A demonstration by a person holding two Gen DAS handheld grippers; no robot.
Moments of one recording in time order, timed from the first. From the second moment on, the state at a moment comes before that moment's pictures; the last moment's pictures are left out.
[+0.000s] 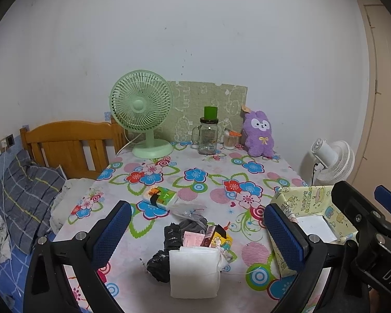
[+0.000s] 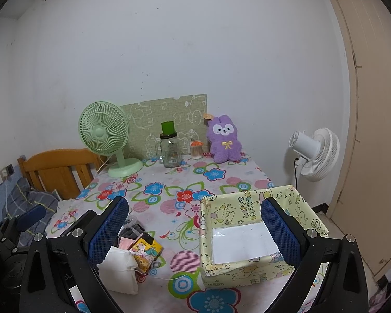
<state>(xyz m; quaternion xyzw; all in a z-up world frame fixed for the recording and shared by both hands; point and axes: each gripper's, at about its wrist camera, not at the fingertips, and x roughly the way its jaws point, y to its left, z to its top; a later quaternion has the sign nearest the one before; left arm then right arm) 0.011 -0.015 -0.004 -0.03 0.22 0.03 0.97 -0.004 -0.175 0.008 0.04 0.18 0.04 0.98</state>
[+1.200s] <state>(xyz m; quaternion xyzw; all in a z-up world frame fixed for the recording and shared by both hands) 0.007 -0.018 0.002 -0.02 0.21 0.03 0.98 -0.005 -0.176 0.010 0.04 0.17 0.04 0.98</state>
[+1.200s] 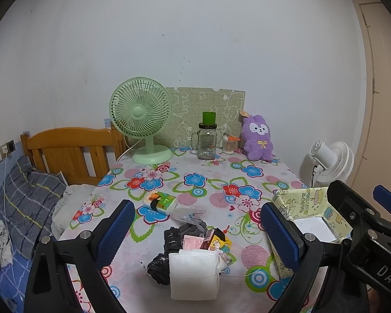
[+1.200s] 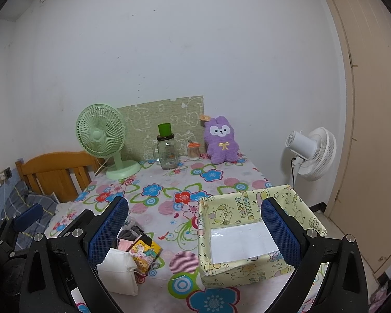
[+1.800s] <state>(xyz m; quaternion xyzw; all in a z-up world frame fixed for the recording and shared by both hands) 0.007 -0.016 -0.002 -0.02 0.22 0.02 0.98 -0.004 -0.174 0.011 0.04 0.17 0.03 0.98</state>
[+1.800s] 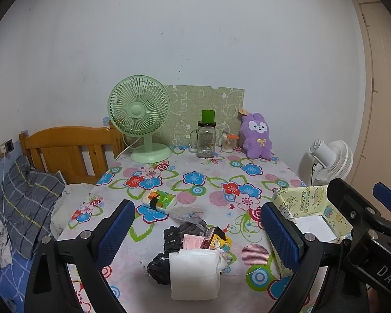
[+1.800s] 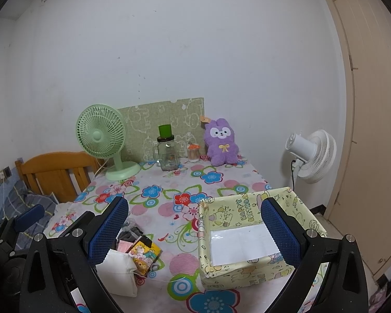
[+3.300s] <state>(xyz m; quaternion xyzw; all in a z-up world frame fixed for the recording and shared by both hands) 0.047 0.034 -0.091 0.00 0.32 0.05 0.95 0.051 -0.098 -0.081 0.03 0.30 0.09 0.95</state>
